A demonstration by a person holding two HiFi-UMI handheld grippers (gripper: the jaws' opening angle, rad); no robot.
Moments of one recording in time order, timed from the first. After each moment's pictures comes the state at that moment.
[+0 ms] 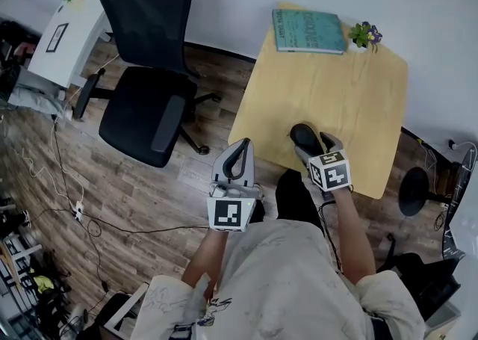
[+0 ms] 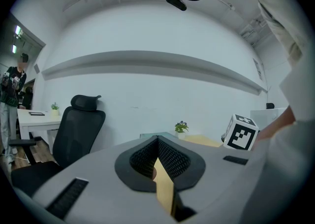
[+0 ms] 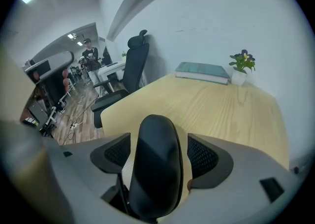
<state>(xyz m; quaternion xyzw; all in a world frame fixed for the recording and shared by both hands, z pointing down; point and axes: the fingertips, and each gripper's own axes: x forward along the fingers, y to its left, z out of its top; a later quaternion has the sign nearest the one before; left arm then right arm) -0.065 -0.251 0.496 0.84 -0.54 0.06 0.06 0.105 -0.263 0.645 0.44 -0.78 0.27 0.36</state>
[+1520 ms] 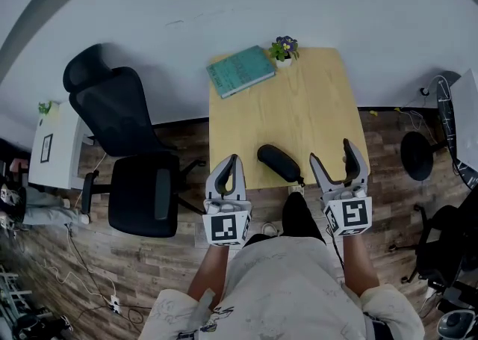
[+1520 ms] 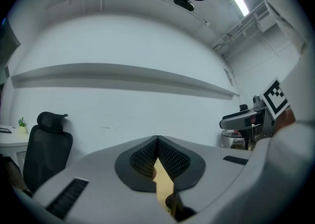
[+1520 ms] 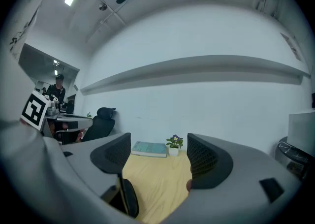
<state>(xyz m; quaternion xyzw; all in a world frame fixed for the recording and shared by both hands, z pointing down) 0.014 -0.247 0.422 0.91 -0.42 0.01 -0.04 0.213 -0.170 0.413 0.71 -0.70 -0.01 0.04</state>
